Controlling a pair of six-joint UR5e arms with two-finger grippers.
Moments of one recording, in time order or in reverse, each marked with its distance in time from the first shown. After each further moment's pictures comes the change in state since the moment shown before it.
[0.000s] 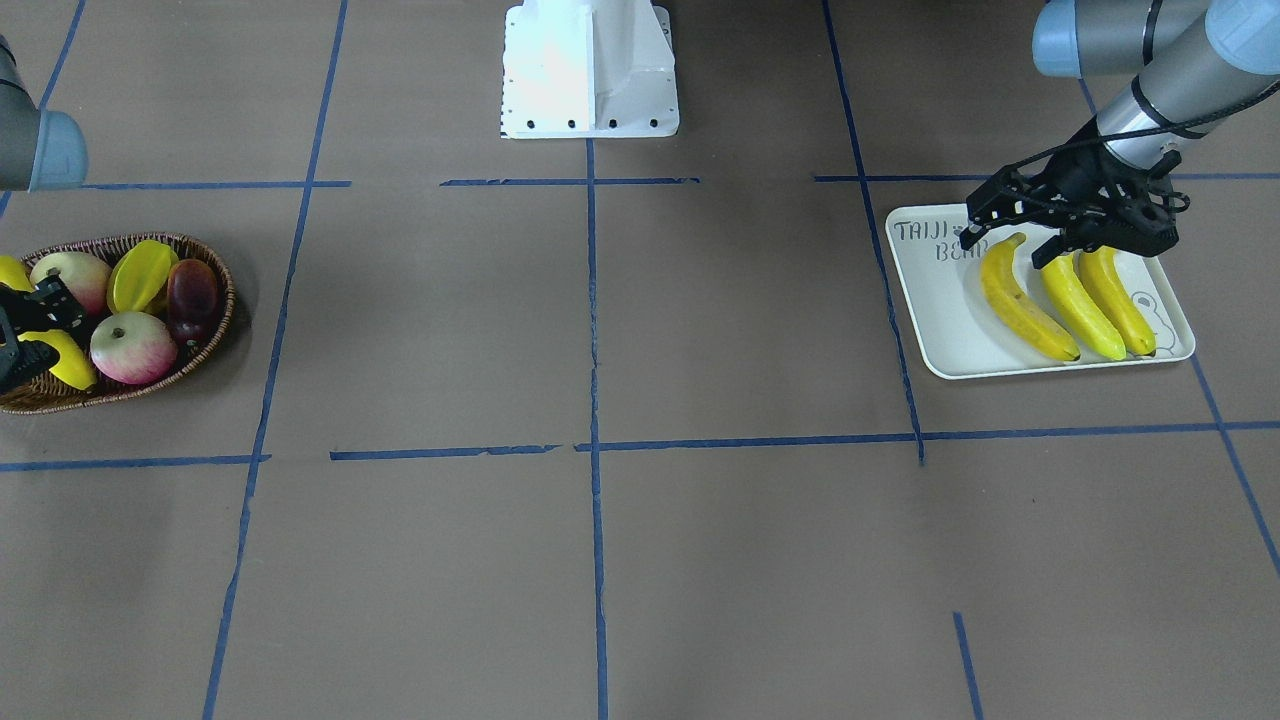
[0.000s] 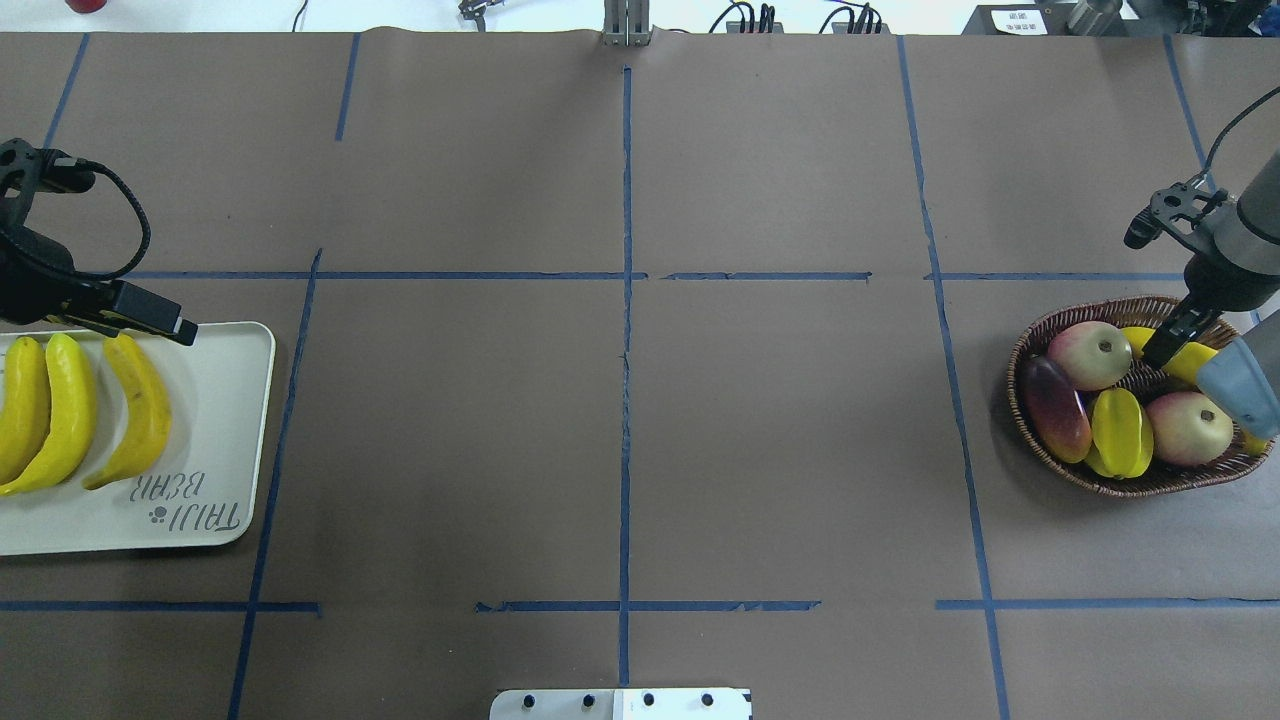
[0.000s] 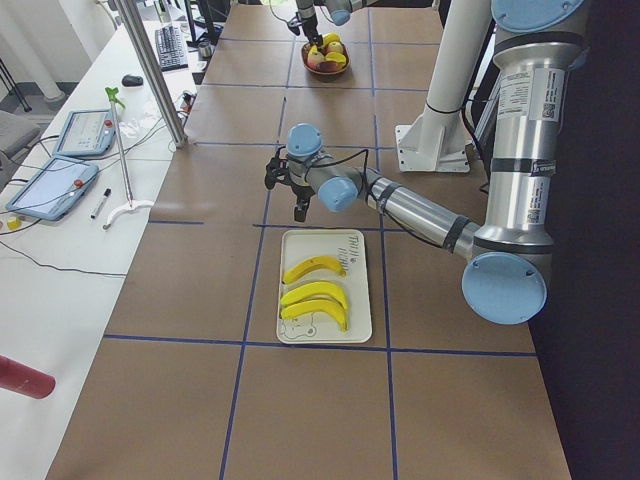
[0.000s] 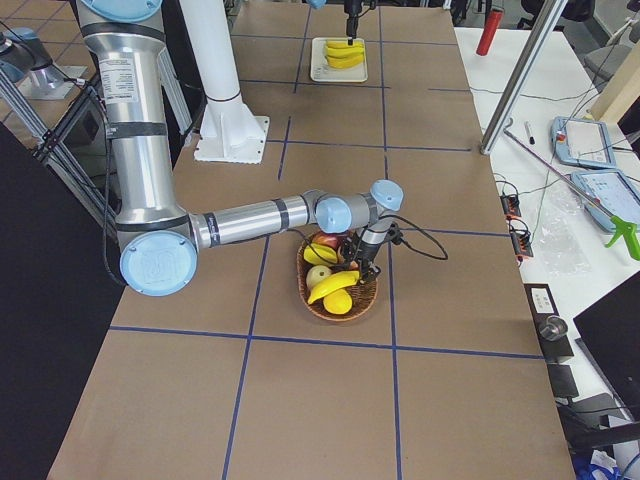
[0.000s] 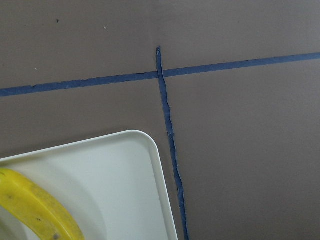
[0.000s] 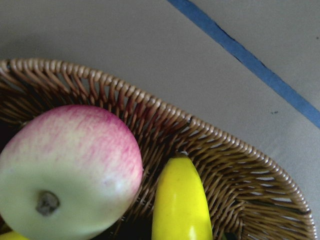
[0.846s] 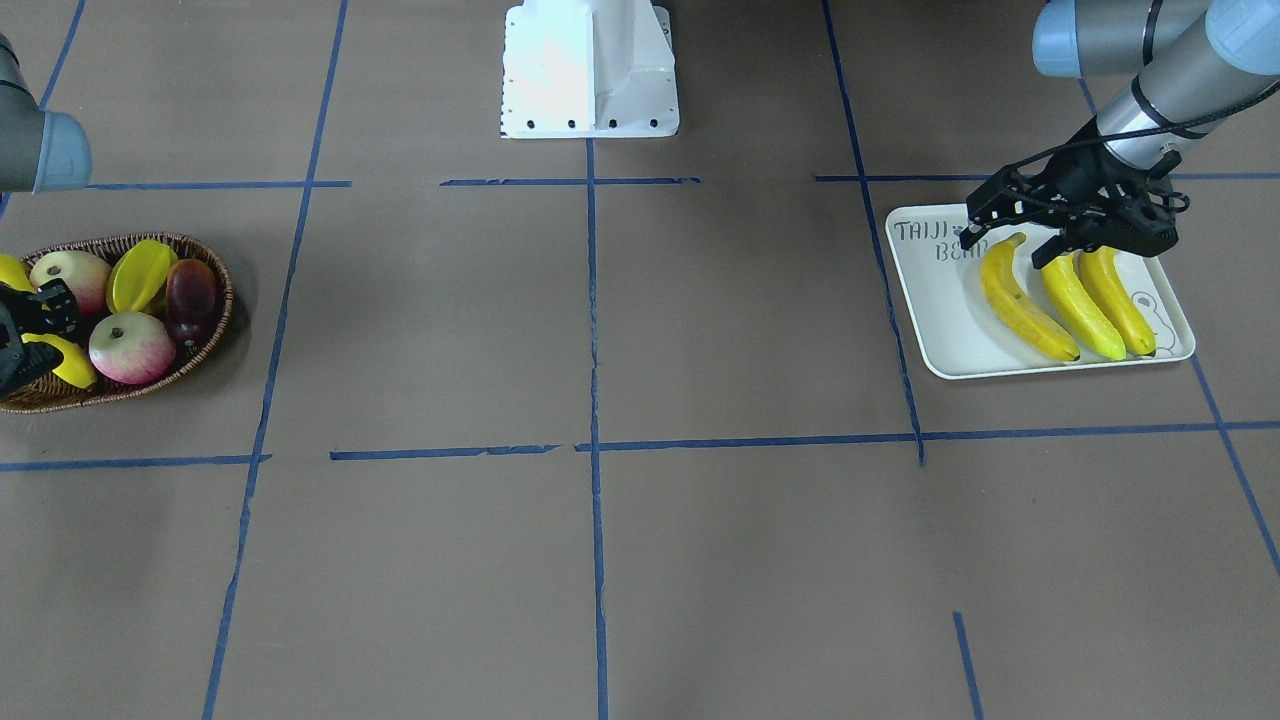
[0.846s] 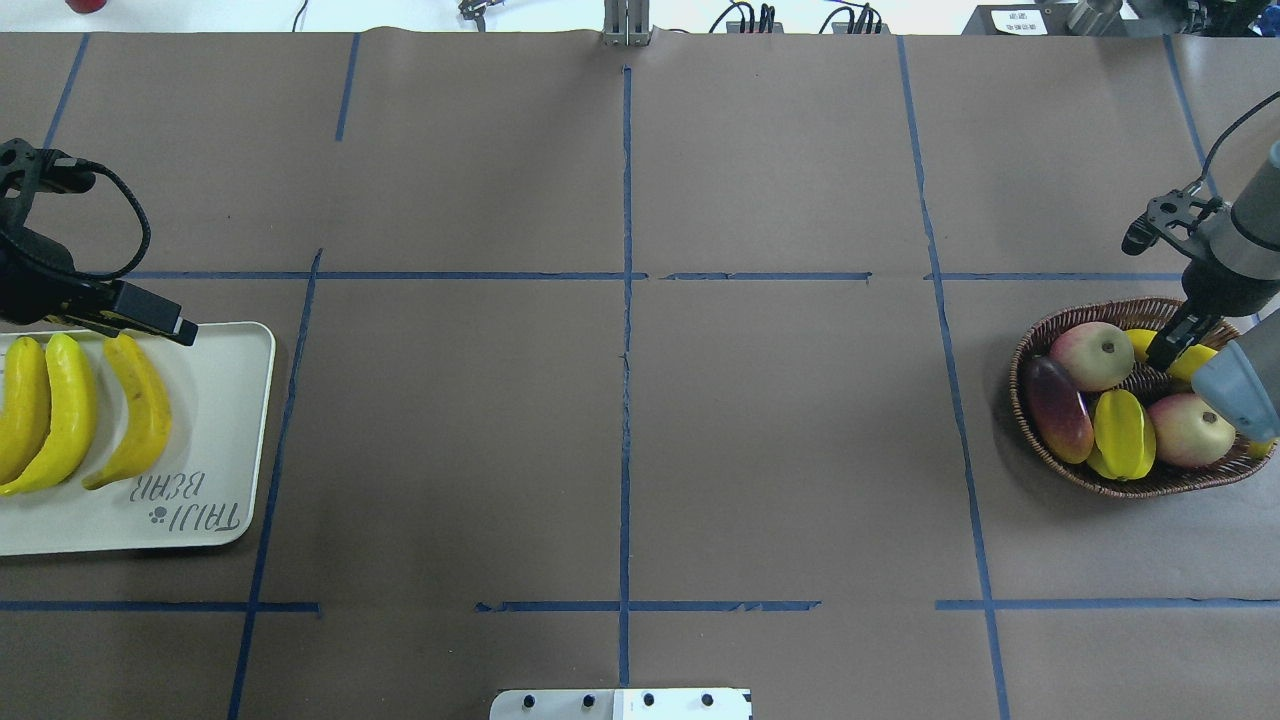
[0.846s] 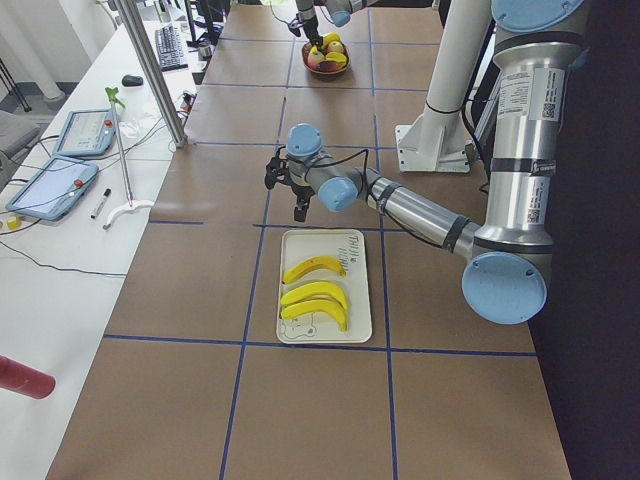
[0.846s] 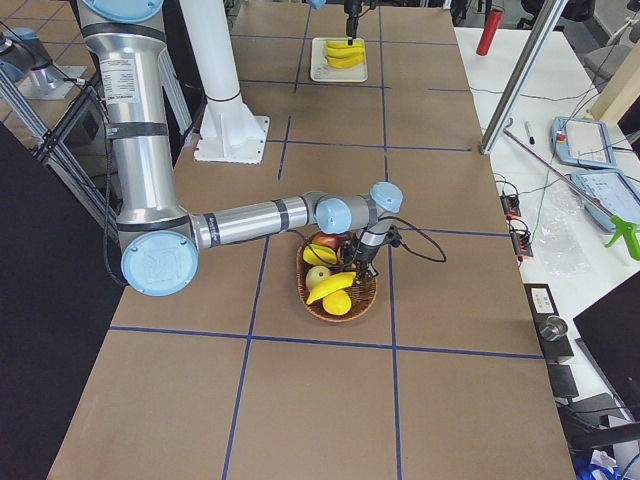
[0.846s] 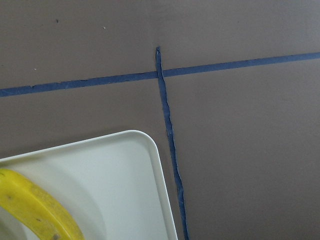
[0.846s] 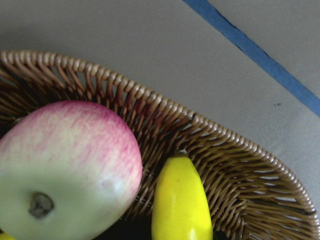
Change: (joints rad) left arm 0.000 0.000 0.001 -0.001 -0.001 0.002; right arm -0.005 0.001 -0.005 -0.012 -0.006 0.000
